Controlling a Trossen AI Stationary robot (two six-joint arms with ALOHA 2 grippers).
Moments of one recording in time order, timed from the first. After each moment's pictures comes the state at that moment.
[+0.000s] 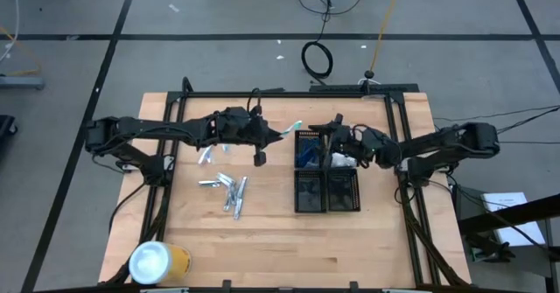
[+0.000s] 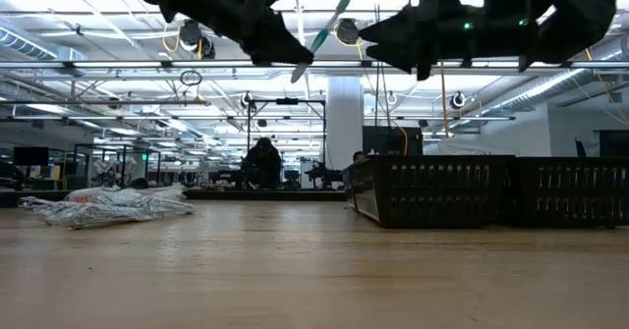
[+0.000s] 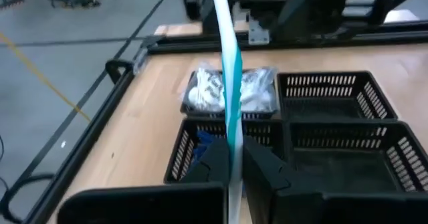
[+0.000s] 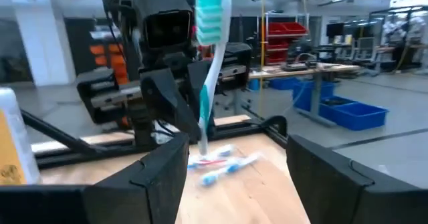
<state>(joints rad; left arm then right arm) 0.19 1.43 0.94 0.11 0.06 0.16 -0.13 1.34 0.44 1.04 0.15 0.05</state>
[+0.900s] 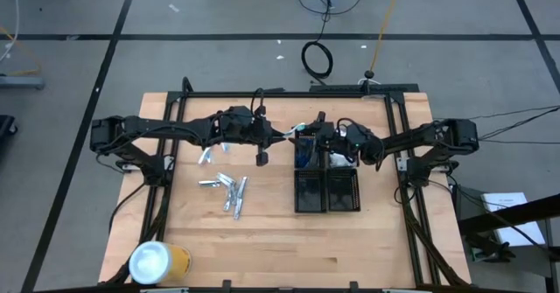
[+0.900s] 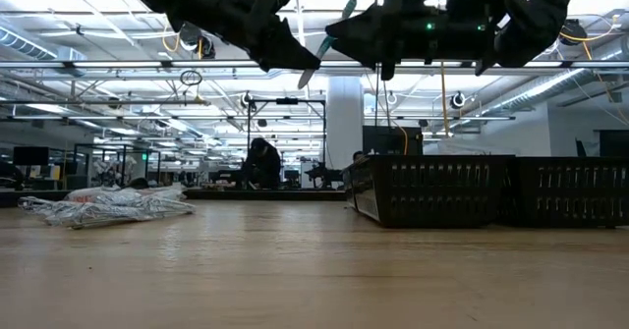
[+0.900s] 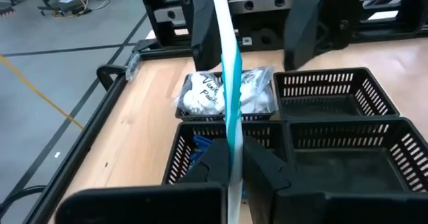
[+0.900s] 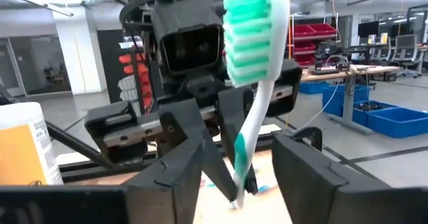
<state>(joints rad) 0.21 1.47 0.94 0.16 0.11 0.20 -0.16 1.53 0.60 1.10 0.02 0.09</state>
